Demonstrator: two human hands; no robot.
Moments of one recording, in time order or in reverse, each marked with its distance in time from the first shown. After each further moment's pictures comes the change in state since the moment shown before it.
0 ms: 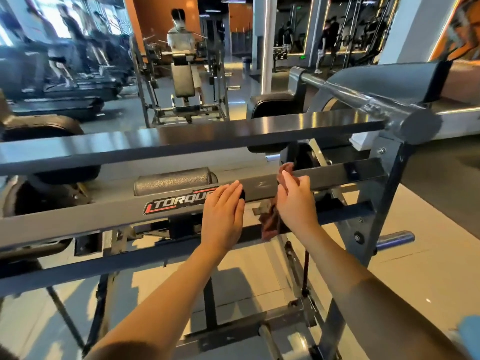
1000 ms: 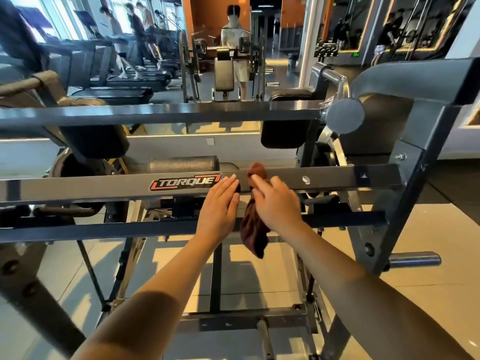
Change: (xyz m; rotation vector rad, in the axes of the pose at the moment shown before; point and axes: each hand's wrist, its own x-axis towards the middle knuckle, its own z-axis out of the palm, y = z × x) left_hand -0.016 0.023 0.001 -0.115 -0.052 -0.191; right_hand -0.009 -0.005 -0.003 -0.124 -0.208 -0.382
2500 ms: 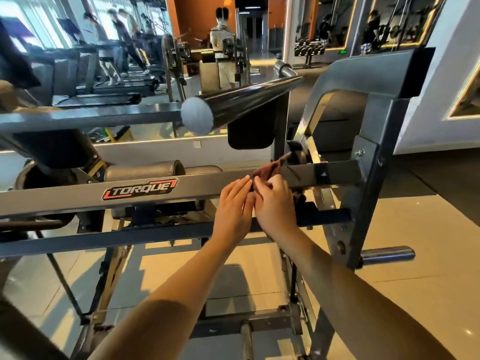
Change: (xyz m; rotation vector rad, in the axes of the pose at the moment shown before) left_hand 0.024 0.091 0.096 -0.021 -0.006 0.027; right_hand -0.012 0.090 -0.022 0.034 0.229 0.014
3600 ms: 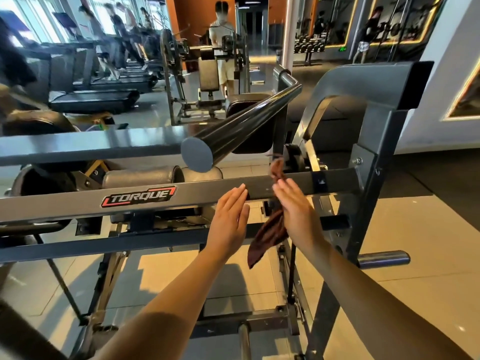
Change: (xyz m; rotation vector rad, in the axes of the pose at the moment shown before) left_hand -0.004 -0.011 -0.004 0.007 -0.003 0.032; right_hand -0.002 0.063 -0.016 0.126 -0.032 -0.140
